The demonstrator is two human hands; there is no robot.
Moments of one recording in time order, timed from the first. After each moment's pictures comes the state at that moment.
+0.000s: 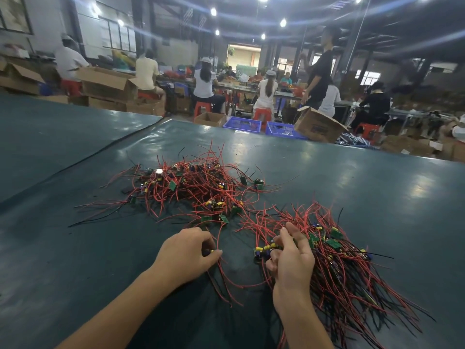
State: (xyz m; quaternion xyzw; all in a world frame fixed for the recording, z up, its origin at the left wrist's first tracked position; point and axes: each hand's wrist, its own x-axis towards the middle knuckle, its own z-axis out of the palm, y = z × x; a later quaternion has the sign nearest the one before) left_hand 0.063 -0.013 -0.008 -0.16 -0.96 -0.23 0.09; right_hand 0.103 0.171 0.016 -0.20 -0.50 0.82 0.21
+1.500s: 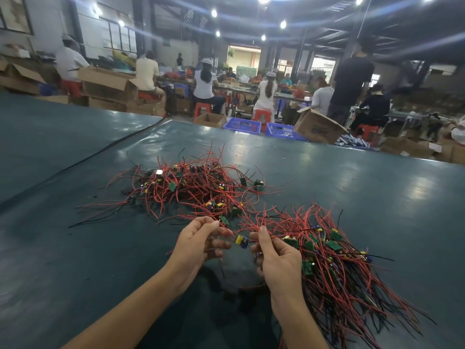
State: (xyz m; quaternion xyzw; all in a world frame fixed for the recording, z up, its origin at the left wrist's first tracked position) left_hand 0.067 0.015 0.002 -0.01 -0.54 -0.84 -0.08; right_hand 0.104 0.163 0.004 -0.11 -0.64 0.75 0.15
